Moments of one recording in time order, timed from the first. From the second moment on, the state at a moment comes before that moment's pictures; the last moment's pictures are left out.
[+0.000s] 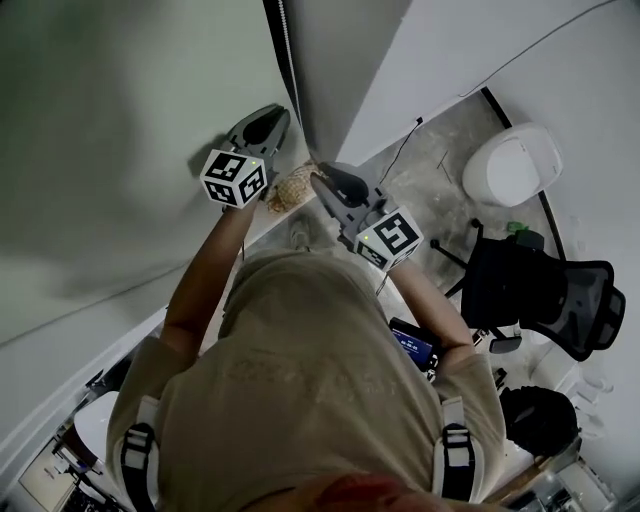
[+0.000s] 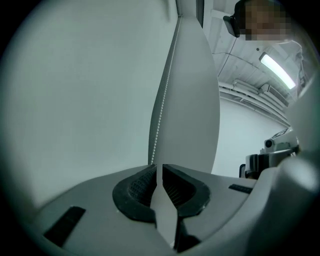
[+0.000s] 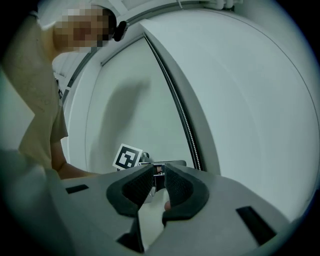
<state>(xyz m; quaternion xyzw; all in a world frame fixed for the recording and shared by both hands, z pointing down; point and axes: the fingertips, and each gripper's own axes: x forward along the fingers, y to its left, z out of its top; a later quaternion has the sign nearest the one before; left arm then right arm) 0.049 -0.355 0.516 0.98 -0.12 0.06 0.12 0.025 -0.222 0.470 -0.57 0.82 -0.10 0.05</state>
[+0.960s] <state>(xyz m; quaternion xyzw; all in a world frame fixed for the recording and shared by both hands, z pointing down) 0.099 -0.379 0.518 0.99 -0.03 0.07 0.08 0.021 -0.262 0.476 -0.62 0.78 -0.10 0.03</state>
